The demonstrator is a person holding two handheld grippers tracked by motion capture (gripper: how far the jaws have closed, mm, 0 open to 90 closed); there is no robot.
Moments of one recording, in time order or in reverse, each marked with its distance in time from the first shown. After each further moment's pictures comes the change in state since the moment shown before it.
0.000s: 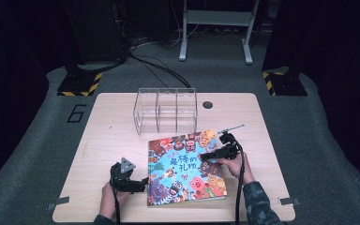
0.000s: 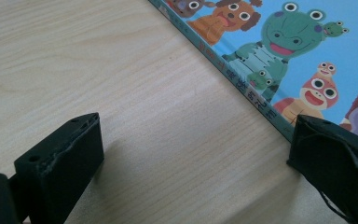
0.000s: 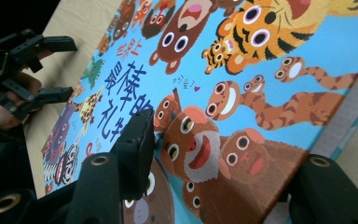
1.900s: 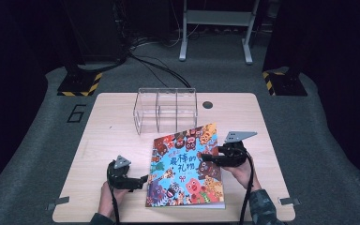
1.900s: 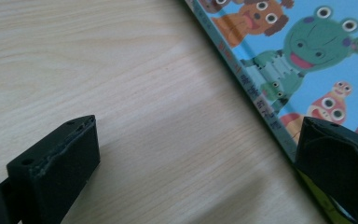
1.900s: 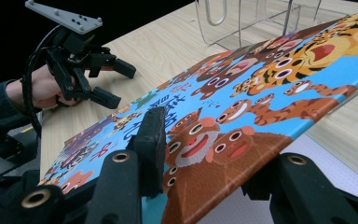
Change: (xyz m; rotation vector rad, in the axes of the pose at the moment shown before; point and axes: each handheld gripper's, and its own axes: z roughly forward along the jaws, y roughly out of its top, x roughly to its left) left arm 0.014 0.006 -0.003 -0.030 -0.126 -0.145; right arm 0.062 -0.021 -0.042 -0.295 0.002 -0.471
